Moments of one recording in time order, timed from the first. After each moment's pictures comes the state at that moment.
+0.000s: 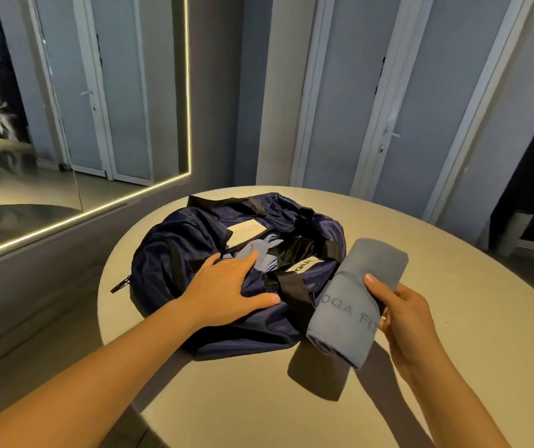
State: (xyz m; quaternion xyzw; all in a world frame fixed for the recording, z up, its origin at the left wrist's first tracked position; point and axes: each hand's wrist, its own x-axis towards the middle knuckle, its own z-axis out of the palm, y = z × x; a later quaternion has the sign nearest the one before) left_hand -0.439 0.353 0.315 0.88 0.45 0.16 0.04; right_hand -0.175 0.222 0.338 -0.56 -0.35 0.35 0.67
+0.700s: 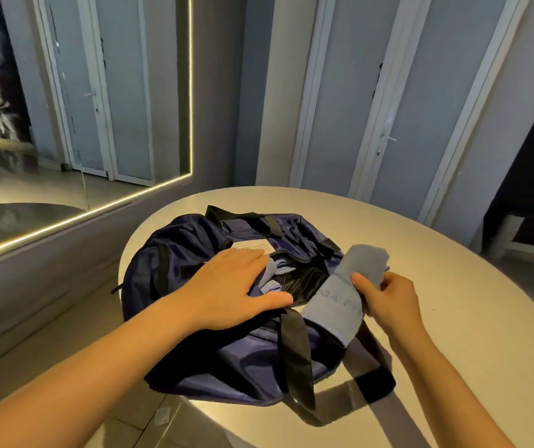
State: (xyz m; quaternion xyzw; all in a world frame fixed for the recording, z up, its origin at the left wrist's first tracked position) left_hand -0.460 0.267 0.362 0.91 0.35 0.22 -0.02; right_hand -0.181 0.206 0.338 -0.71 -0.45 0.16 0.52
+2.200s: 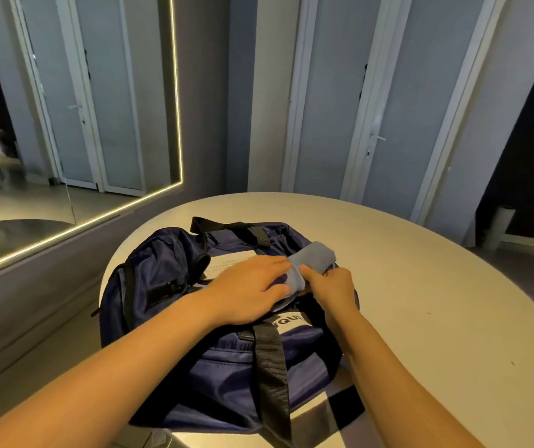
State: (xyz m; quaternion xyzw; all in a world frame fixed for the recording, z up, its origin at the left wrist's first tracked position) left_hand -0.408 0.296 0.371 0.92 0.35 0.15 0.10; right_hand -0.215 0.291 0.327 -0.71 -0.38 0.26 0.54
